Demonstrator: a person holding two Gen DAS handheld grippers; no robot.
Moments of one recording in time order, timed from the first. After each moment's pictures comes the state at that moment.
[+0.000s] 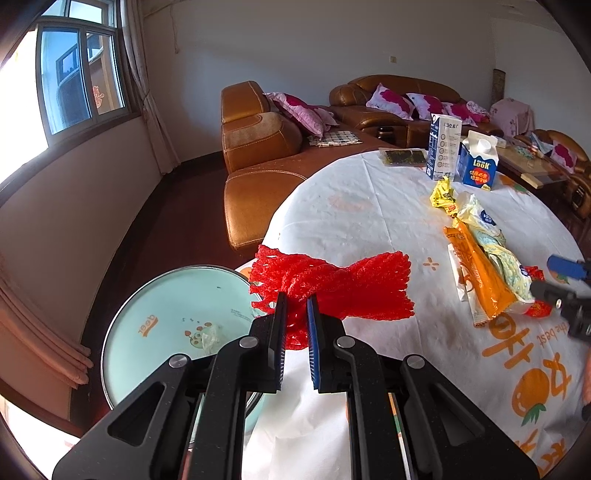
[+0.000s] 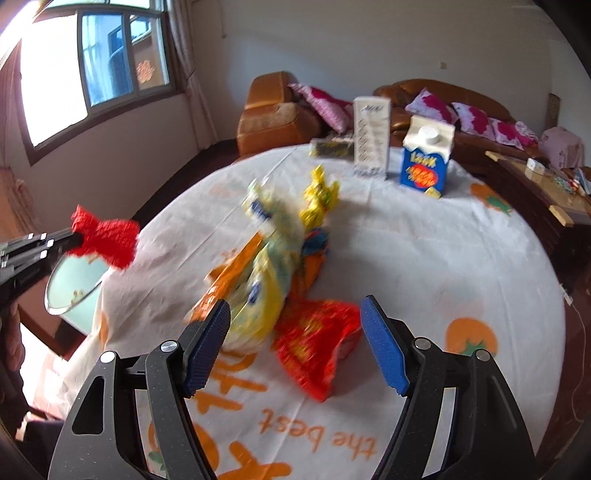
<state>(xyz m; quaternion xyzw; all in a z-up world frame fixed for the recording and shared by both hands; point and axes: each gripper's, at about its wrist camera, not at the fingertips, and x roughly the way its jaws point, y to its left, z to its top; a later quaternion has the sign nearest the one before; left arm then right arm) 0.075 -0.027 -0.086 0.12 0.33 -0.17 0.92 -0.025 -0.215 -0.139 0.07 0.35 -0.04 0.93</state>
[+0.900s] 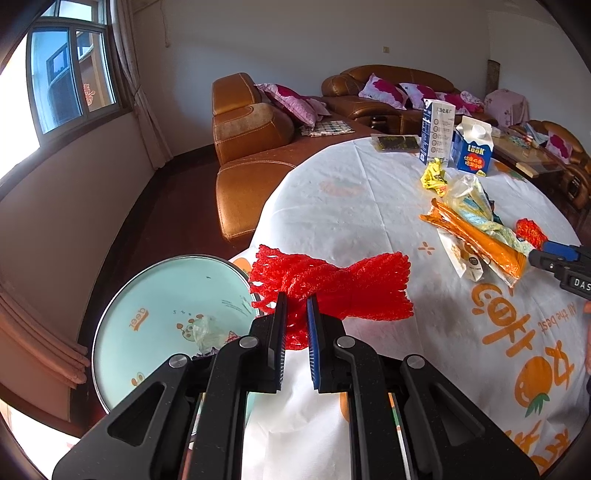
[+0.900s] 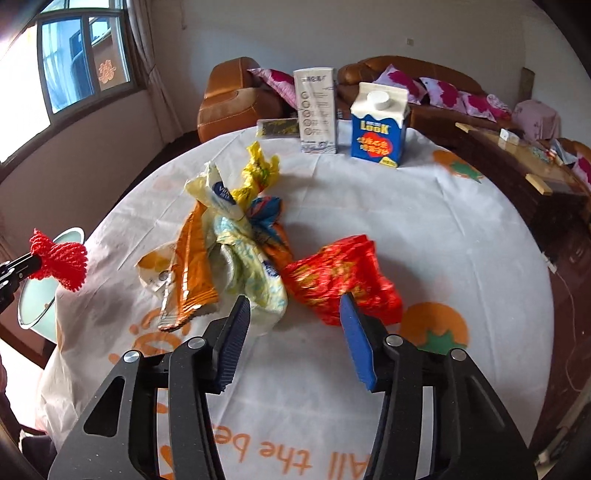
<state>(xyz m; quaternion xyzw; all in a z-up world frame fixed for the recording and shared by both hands) 0.075 -0.034 -0.097 0.13 0.34 -0.18 0.91 -0.021 -0.252 -0.153 0.09 0.37 -0.11 0.92</state>
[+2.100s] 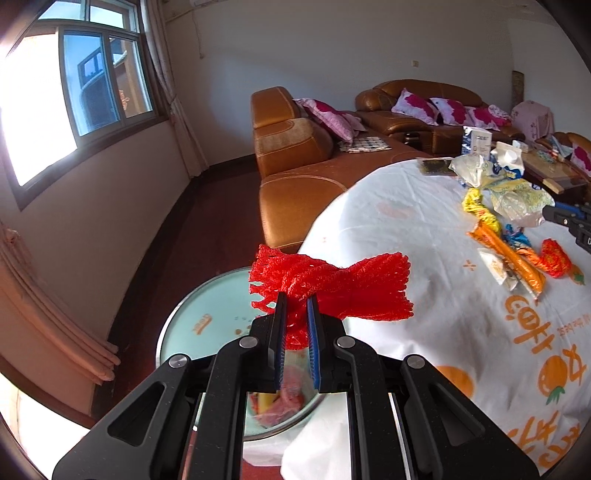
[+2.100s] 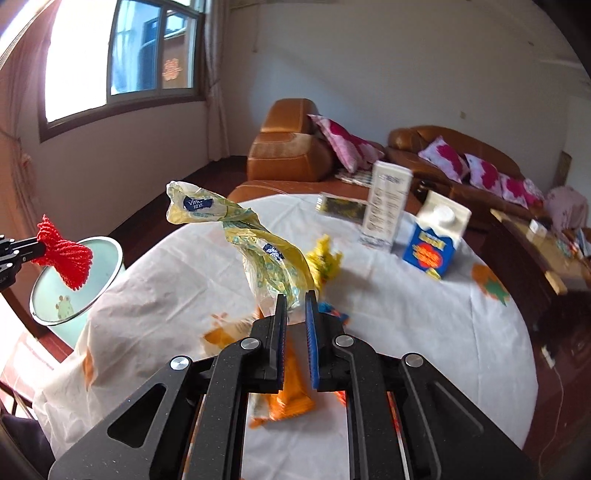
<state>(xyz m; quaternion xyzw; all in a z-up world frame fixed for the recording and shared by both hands) 0.069 0.028 -0.066 0.13 0.31 -0.11 0.93 0.017 -0.209 -0.094 -0.02 0.29 -0.03 0.96</state>
